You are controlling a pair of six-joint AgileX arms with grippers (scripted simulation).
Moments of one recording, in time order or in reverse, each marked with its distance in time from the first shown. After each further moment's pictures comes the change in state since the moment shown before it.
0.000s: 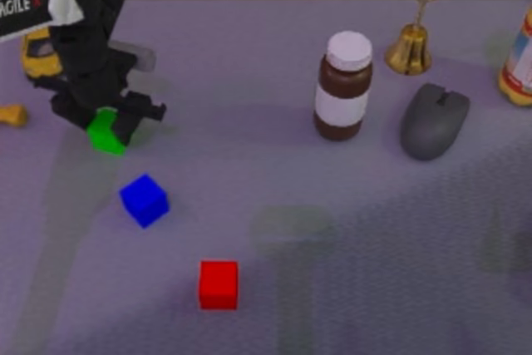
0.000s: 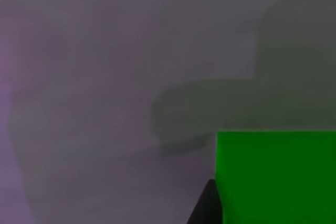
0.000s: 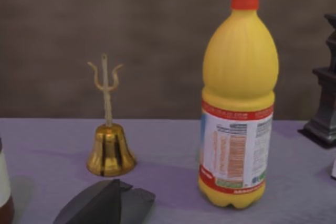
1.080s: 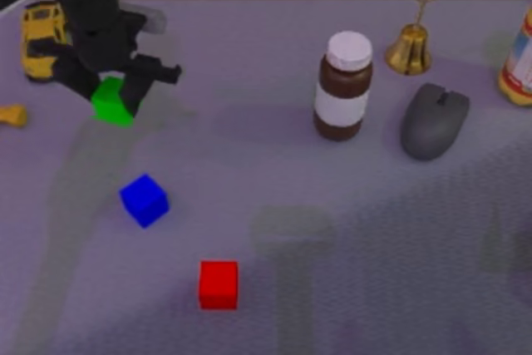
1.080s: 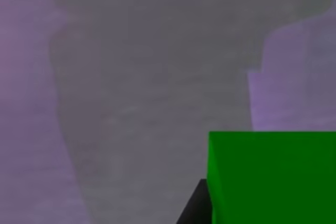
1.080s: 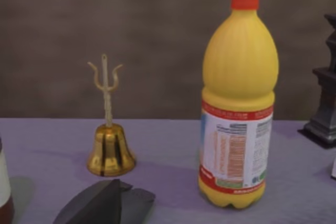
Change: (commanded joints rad) left arm -0.065 -0.095 0.117 -0.214 -0.004 -0.110; right arm 0.000 0.000 0.000 0.000 0.000 0.000
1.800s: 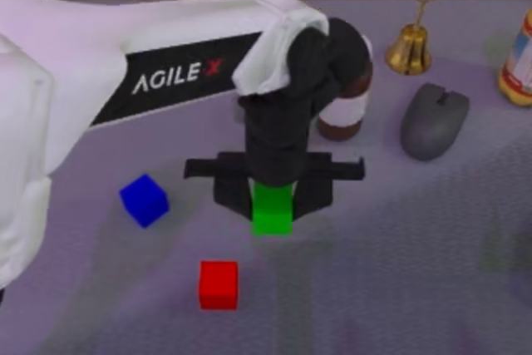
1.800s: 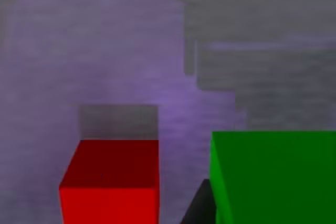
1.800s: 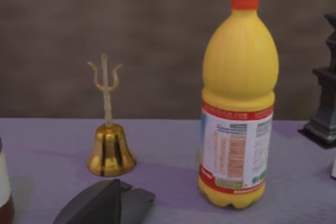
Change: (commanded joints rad) left arm -0.553 -0.250 -0.370 0.092 -0.007 -0.834; right arm 0.000 0.000 0.000 0.000 0.000 0.000
